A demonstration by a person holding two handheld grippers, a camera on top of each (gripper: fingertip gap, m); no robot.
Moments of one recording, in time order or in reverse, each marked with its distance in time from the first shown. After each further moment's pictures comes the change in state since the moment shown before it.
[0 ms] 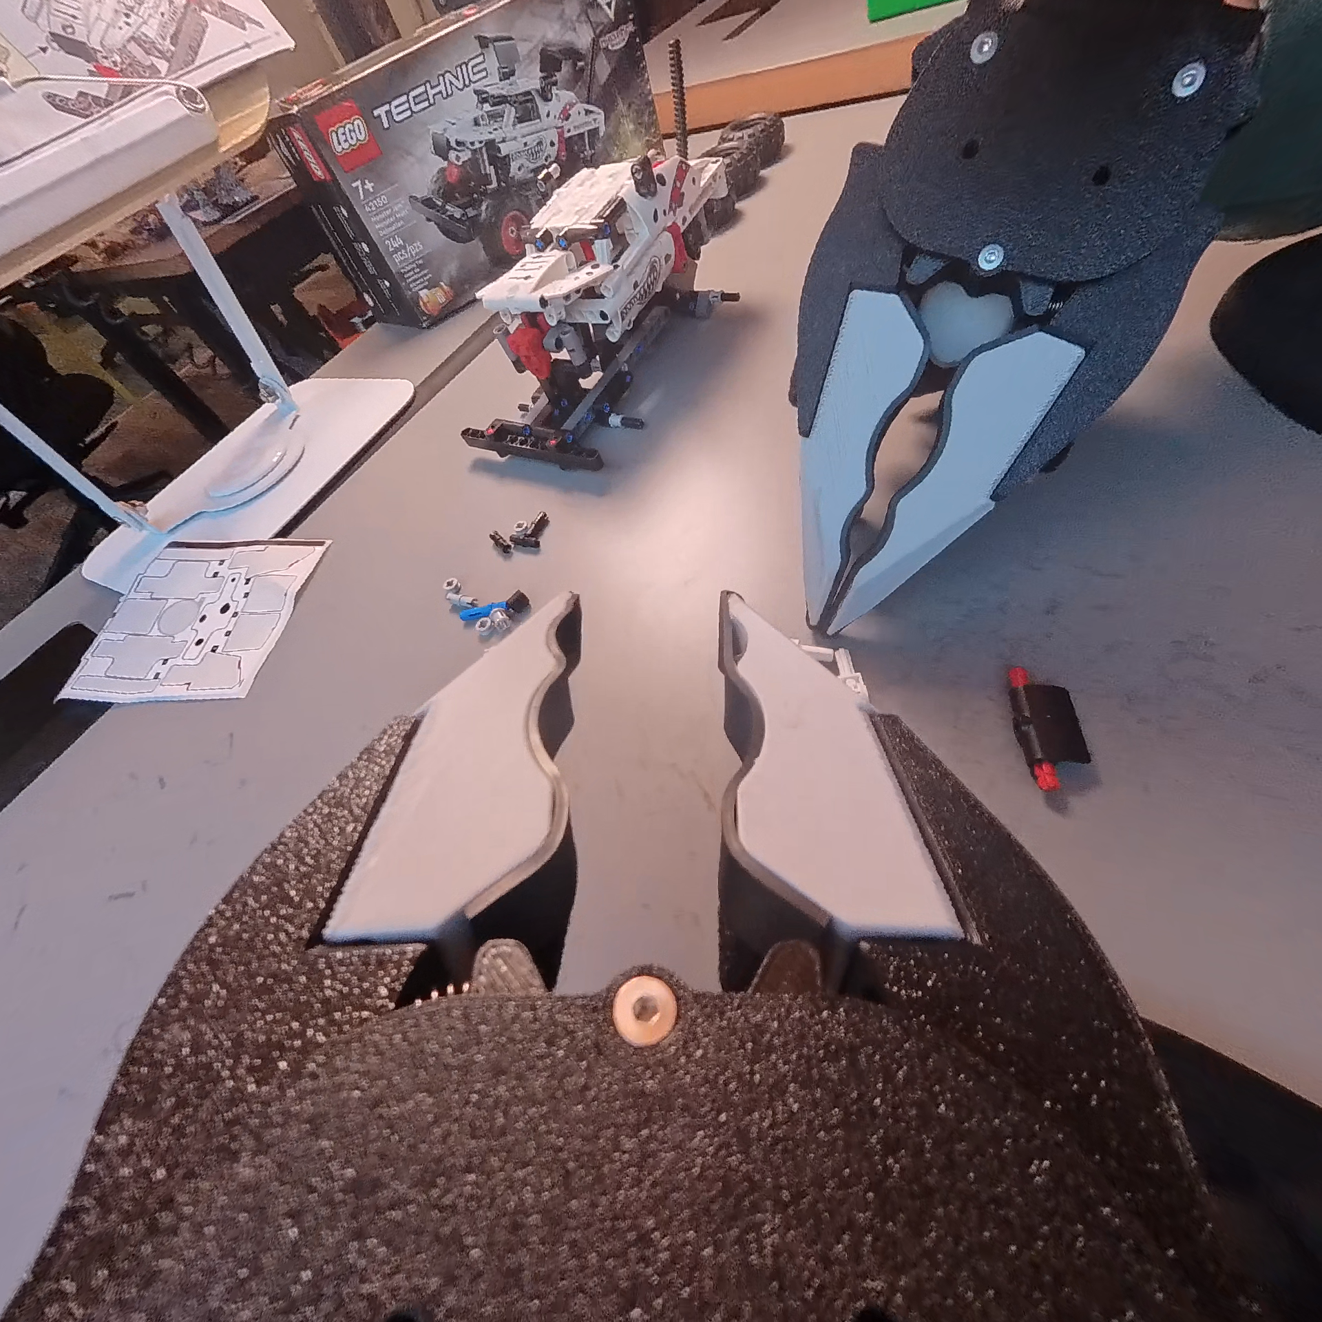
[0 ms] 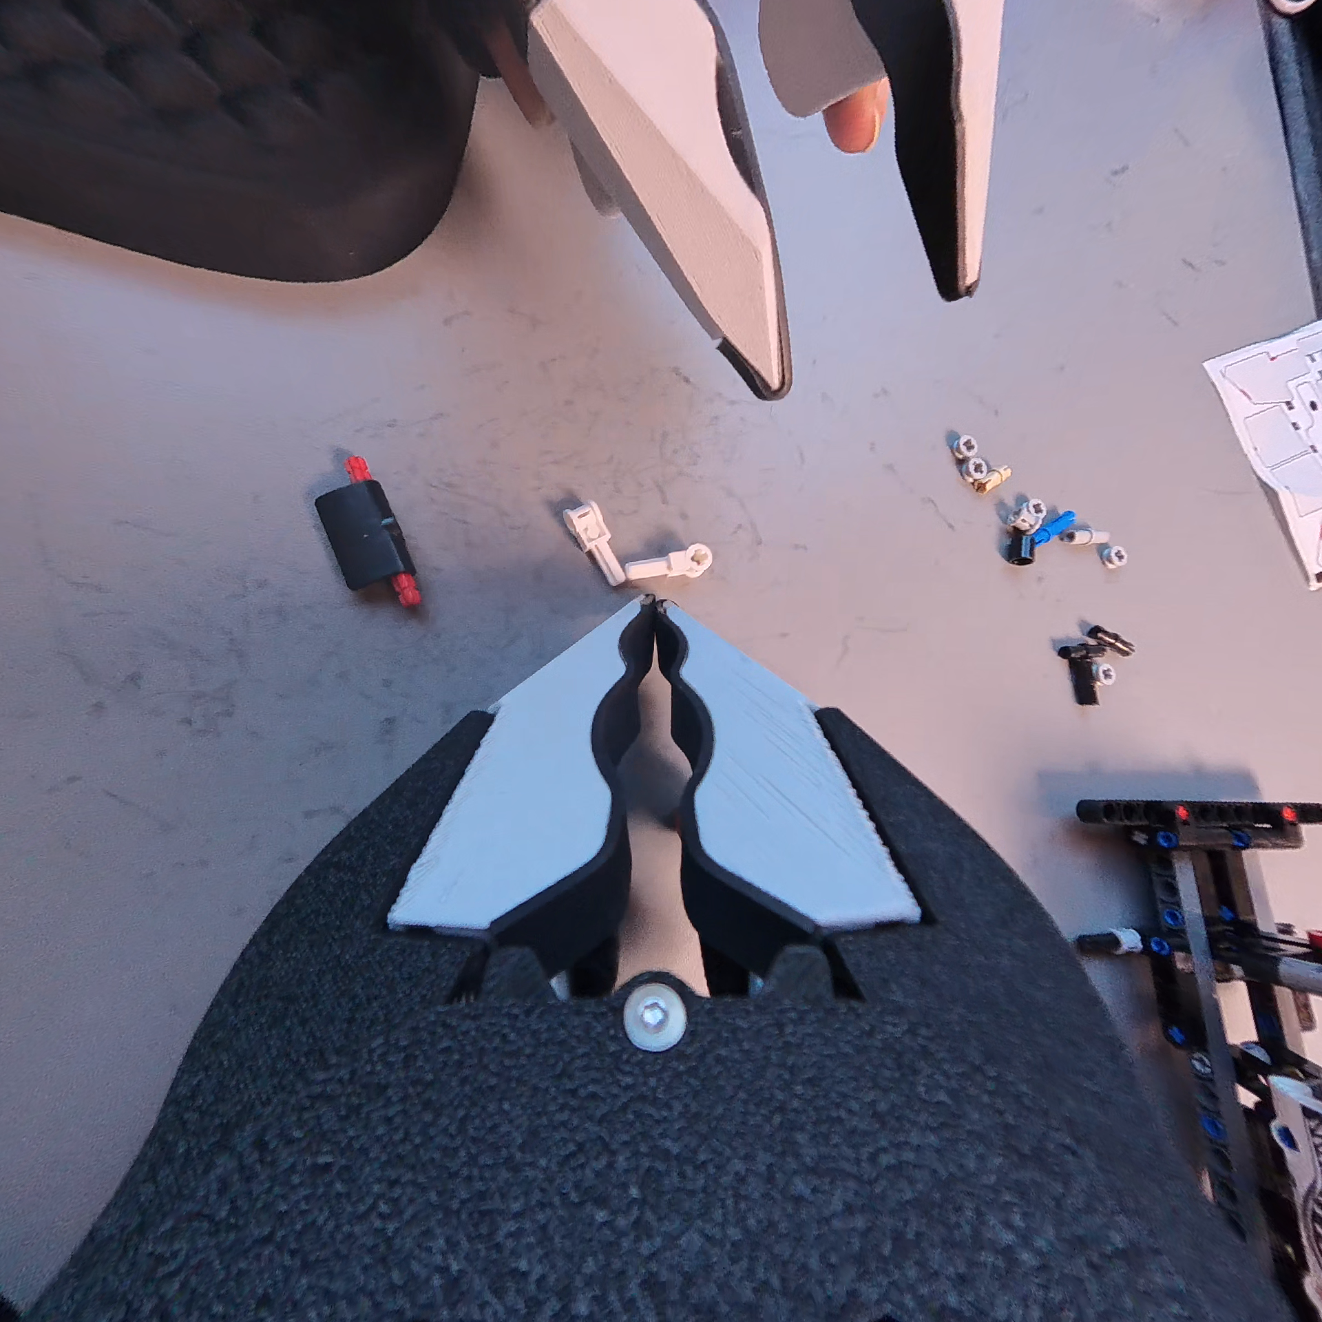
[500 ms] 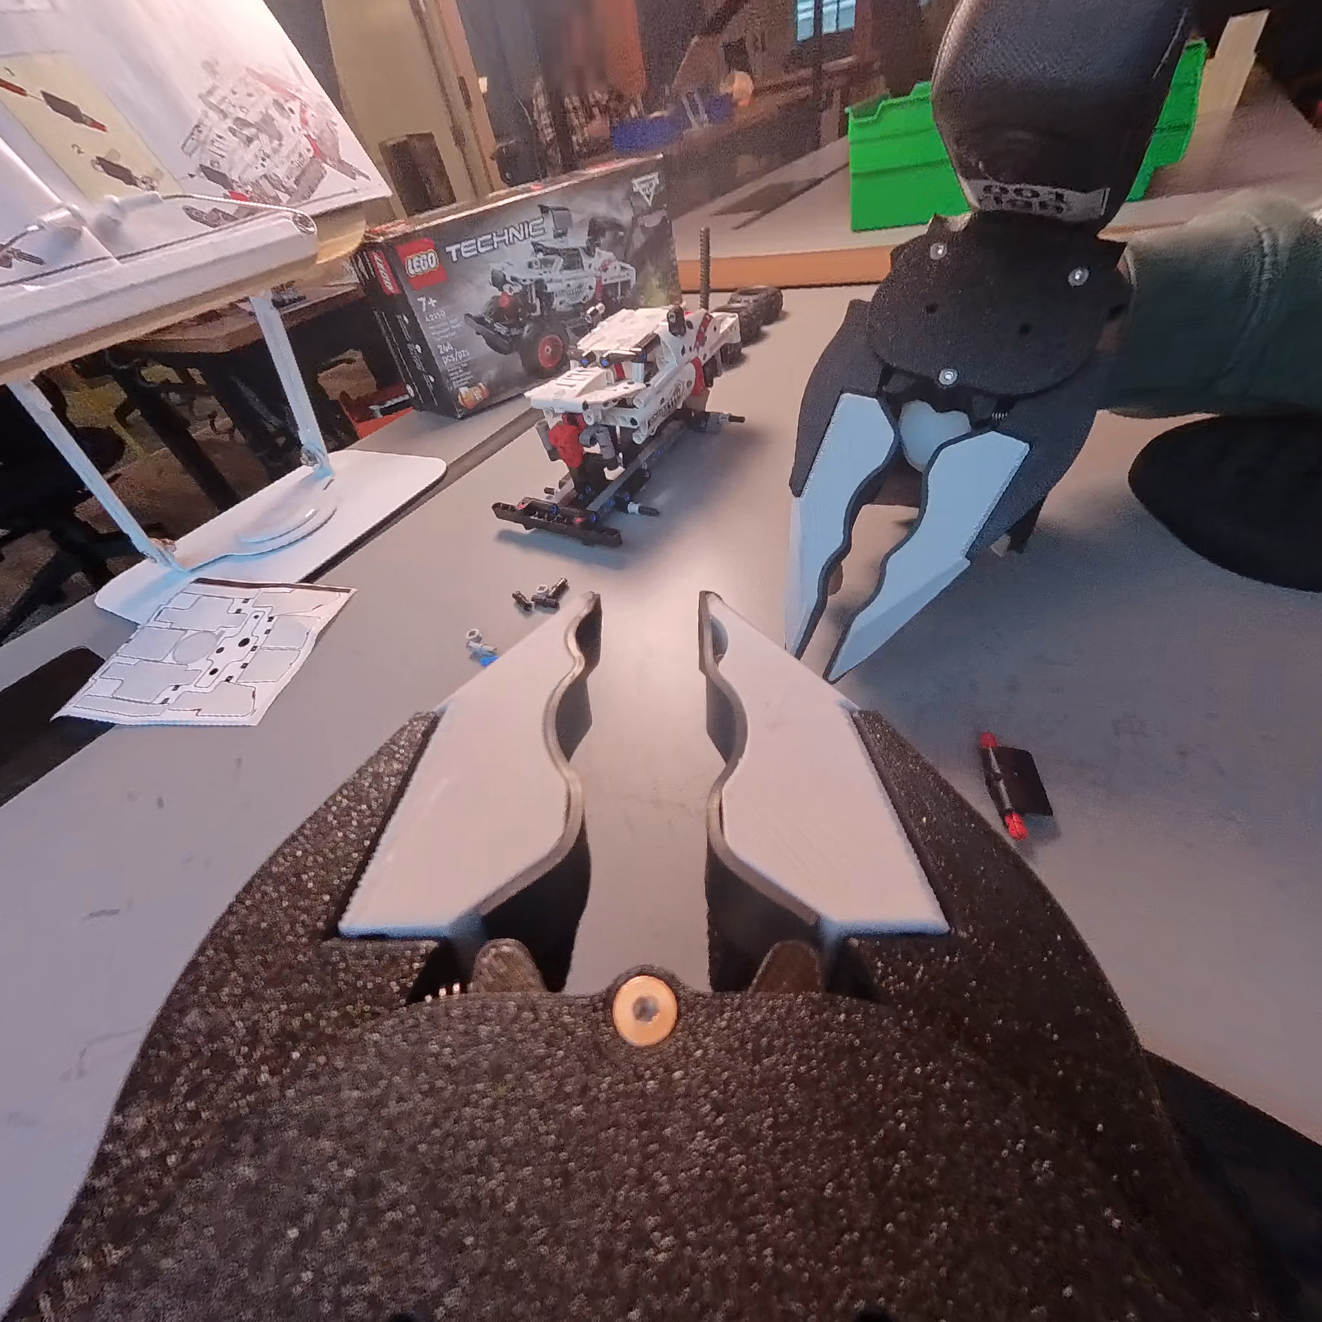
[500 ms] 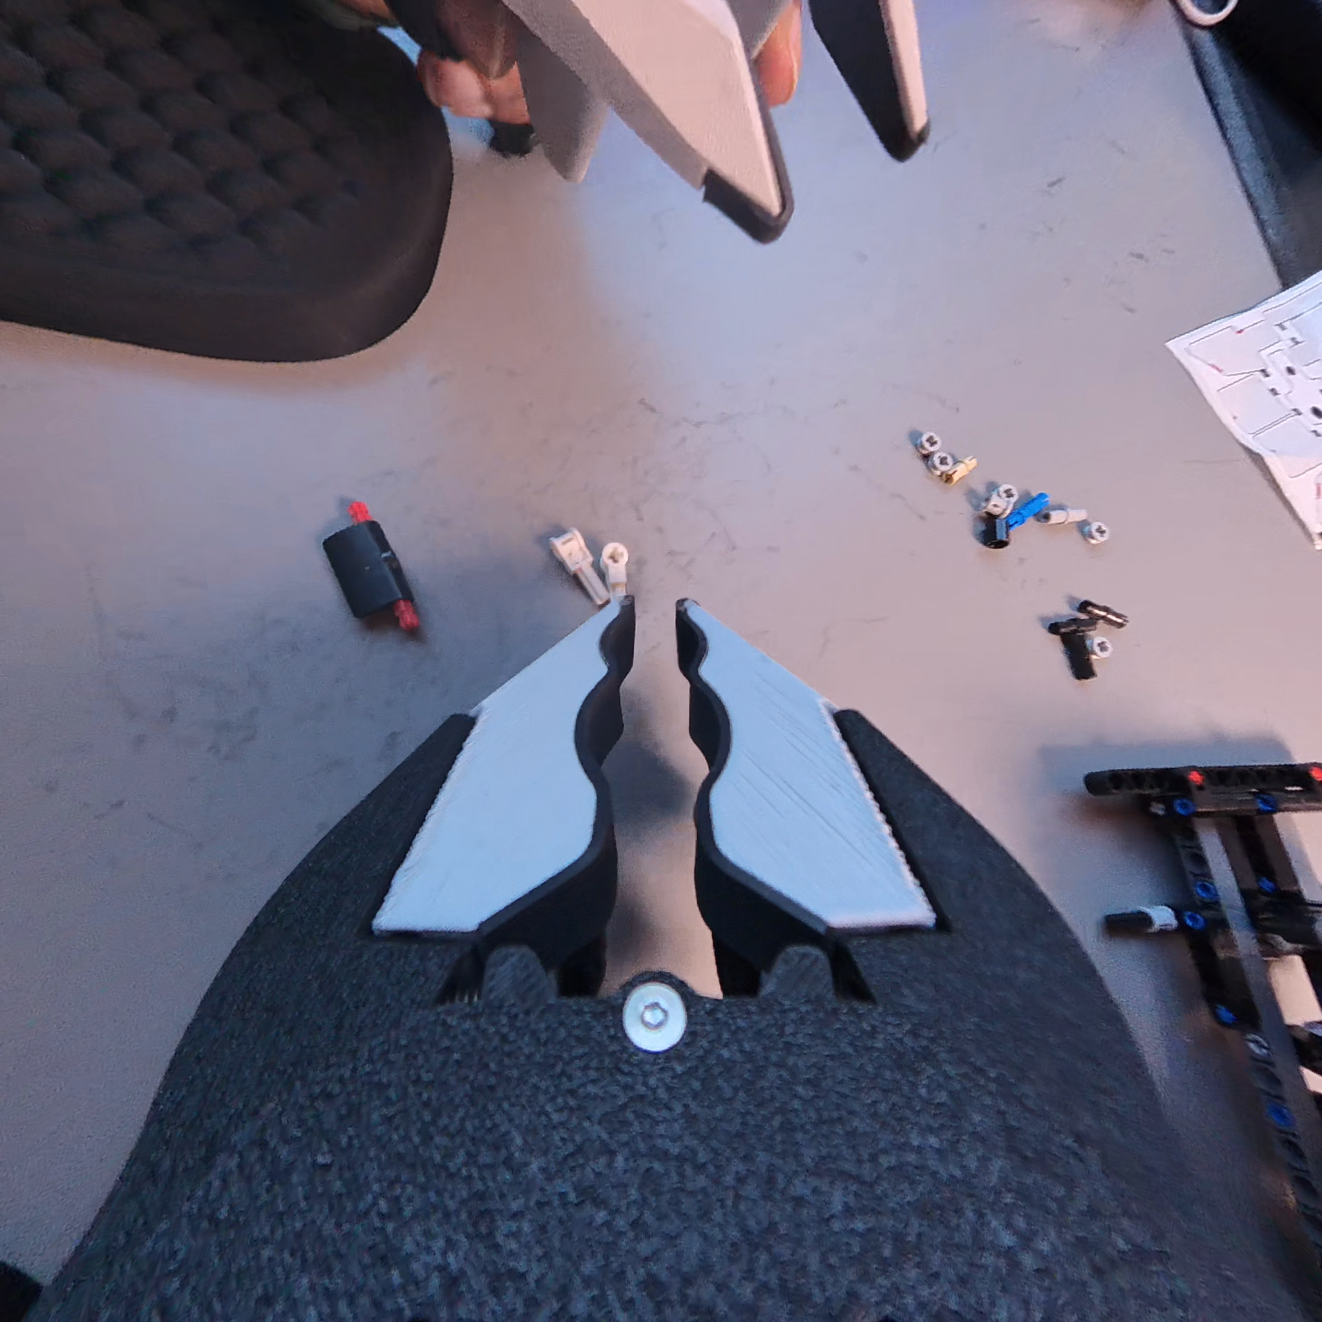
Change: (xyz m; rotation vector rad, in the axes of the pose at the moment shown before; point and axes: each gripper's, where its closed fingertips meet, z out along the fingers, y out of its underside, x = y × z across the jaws) left arm -0.011 -0.020 -0.017 0.165 0.004 -0.093; right arm 0.006 -0.005 -0.008 0.081 -0.006 0.104
